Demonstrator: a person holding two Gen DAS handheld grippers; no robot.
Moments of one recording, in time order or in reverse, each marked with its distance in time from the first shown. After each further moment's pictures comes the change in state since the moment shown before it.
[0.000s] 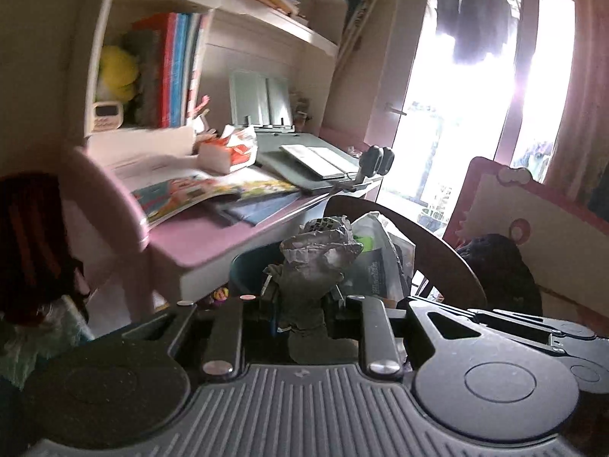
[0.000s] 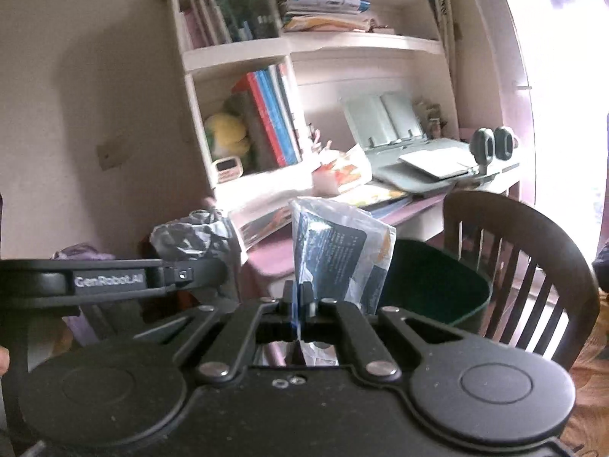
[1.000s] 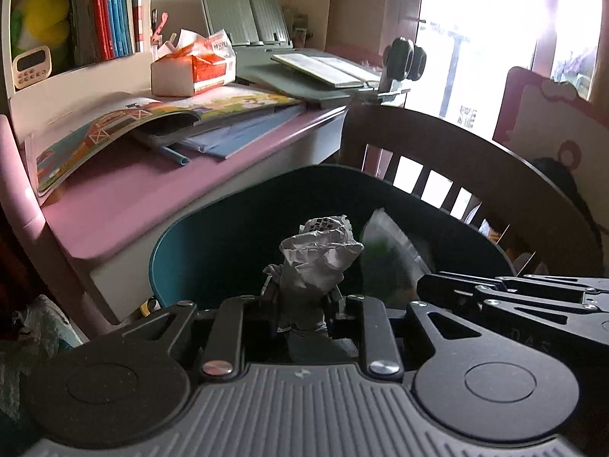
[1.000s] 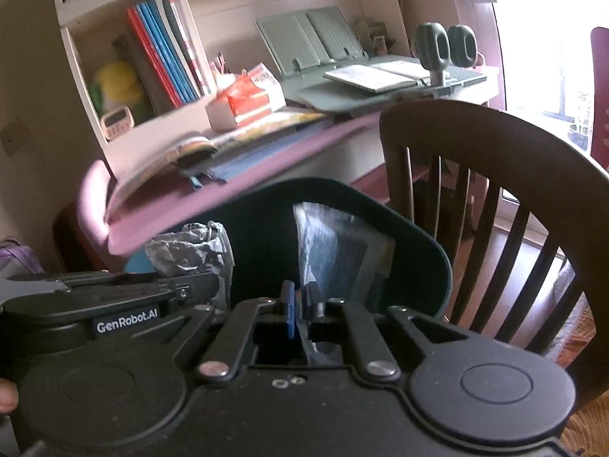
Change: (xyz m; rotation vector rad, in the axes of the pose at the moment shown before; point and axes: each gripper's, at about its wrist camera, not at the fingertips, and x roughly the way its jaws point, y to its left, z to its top) left arm 0.201 -0.011 -0.028 0.100 0.218 0.077; right arm 0.141 -0.122 -0.020 0.116 0.211 -0.108
